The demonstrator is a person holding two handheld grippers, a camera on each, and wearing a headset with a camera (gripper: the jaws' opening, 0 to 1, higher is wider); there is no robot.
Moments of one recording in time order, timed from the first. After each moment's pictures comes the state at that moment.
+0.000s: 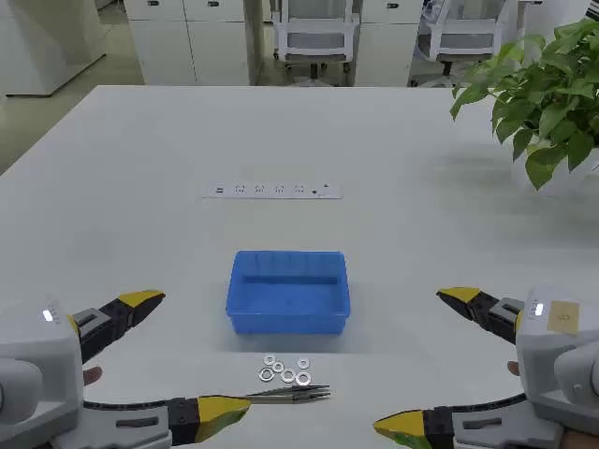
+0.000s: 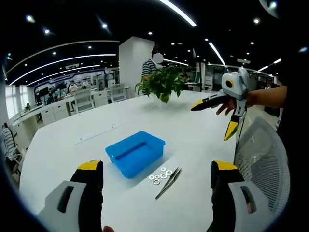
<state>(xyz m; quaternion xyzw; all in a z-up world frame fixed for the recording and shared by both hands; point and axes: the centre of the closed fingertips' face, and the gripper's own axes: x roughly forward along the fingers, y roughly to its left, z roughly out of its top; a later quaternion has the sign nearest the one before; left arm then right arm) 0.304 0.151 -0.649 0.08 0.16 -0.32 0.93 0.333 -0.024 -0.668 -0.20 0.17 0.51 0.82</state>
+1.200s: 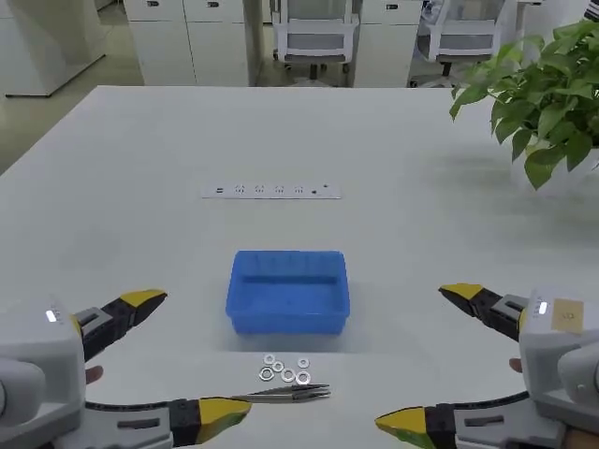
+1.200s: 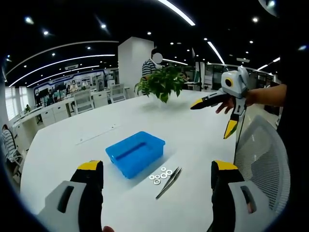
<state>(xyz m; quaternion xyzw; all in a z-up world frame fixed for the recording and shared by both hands) 0.304 0.149 -0.649 0.08 0.16 -0.33 0.93 0.333 -0.025 -0.668 -0.20 0.17 0.51 0.82</state>
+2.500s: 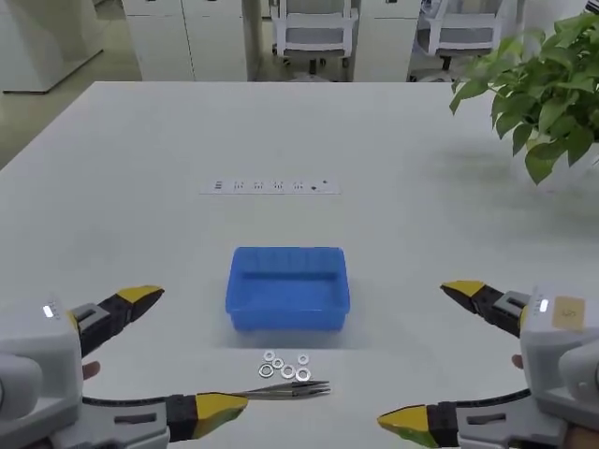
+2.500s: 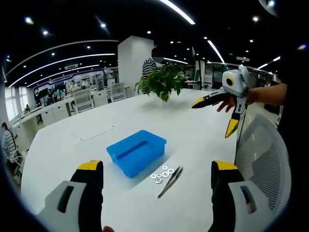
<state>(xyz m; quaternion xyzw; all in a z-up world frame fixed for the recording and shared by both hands) 0.307 0.152 -0.651 0.08 0.17 -0.33 0.93 0.334 -0.028 -0.671 -0.20 0.17 0.51 0.82</state>
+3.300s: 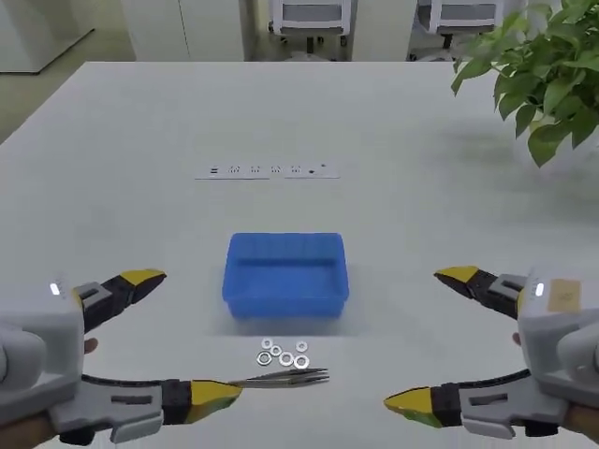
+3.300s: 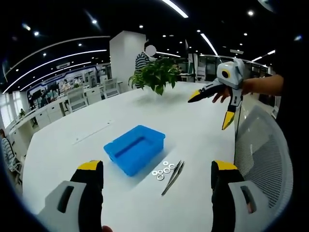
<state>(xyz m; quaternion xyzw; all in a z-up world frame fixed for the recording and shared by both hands) 0.319 0.151 -0.661 0.11 0.19 -0.36 0.91 0.341 -0.029 -0.678 -0.23 0.18 0.52 0.80</state>
